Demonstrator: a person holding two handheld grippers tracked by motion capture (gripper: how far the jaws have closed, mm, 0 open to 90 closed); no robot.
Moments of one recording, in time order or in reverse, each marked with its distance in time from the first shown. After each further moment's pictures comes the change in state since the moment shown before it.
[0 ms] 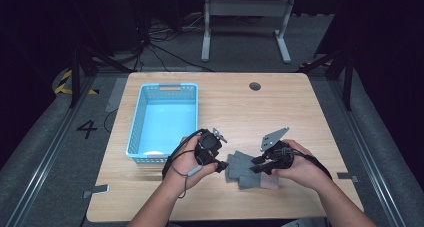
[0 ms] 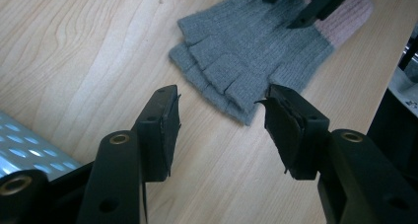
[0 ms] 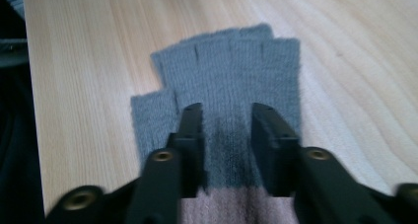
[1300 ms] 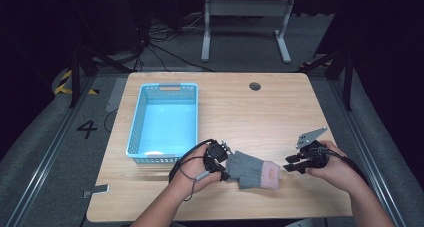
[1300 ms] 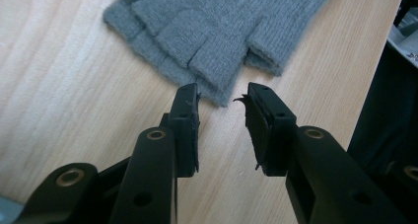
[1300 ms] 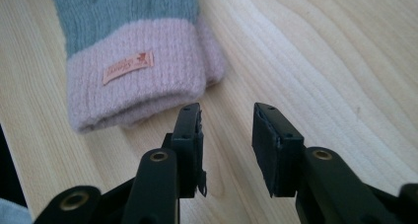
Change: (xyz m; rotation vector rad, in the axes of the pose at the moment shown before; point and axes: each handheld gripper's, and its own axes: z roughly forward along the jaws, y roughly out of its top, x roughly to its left) left arm -0.002 -0.005 0.042 0.143 -0.115 0.075; right arm -0.030 -0.070 -0.054 0.080 -0.102 0.139
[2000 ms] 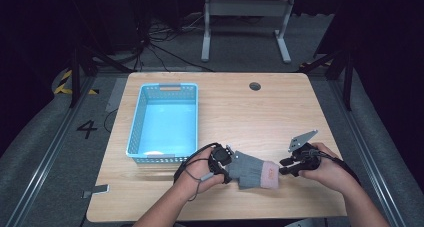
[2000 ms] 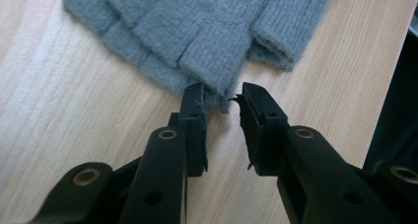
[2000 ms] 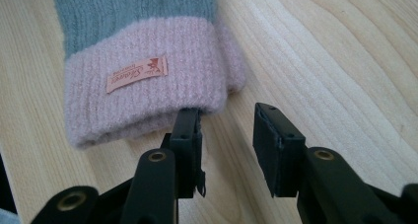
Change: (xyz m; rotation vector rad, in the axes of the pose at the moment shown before) left arm 0.002 0.004 0.023 0.050 -0.020 0.040; right arm 0.006 0.005 0.019 0.024 0.026 -0.012
